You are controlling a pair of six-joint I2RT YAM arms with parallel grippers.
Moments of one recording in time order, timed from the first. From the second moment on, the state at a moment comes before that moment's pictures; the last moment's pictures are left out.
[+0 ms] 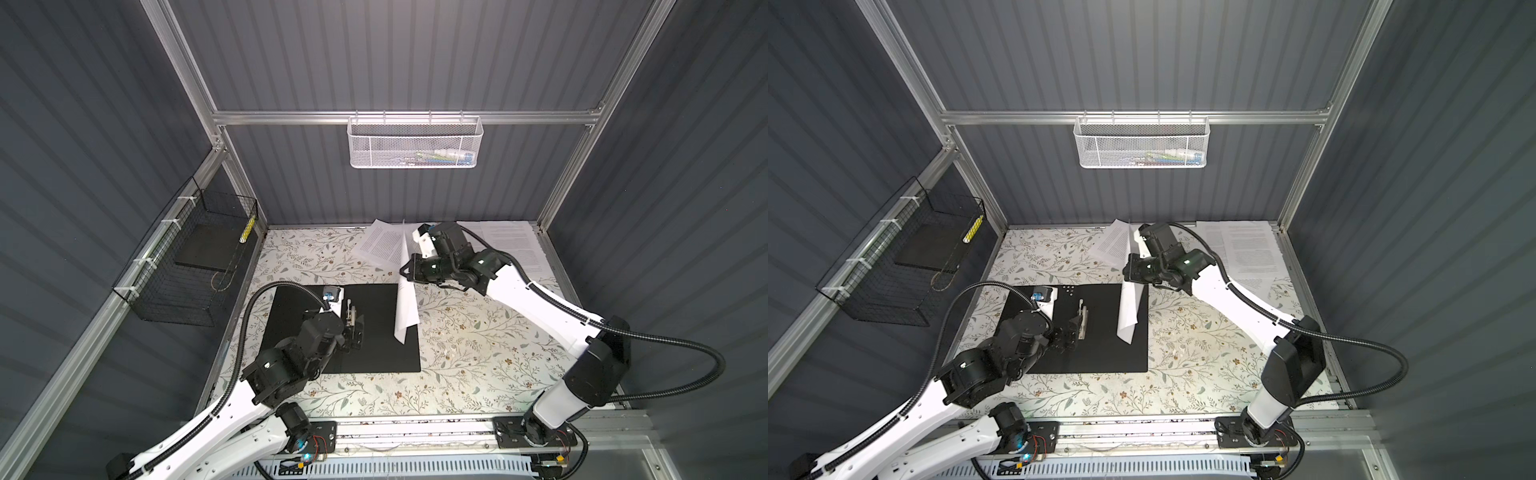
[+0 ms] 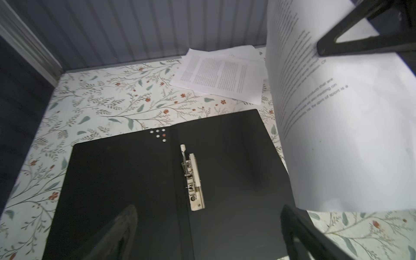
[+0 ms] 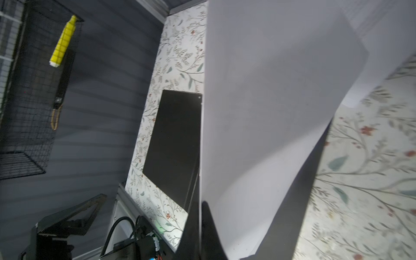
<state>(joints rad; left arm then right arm) -0.89 0.68 0.78 -0.67 -0.54 -0.35 0.71 1.64 1.53 -0.54 -0.29 0.70</state>
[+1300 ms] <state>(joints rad) -0.88 0.73 0.78 -0.67 -0.55 -0.32 0.70 1.77 0.97 -0.12 -0.22 0.80</state>
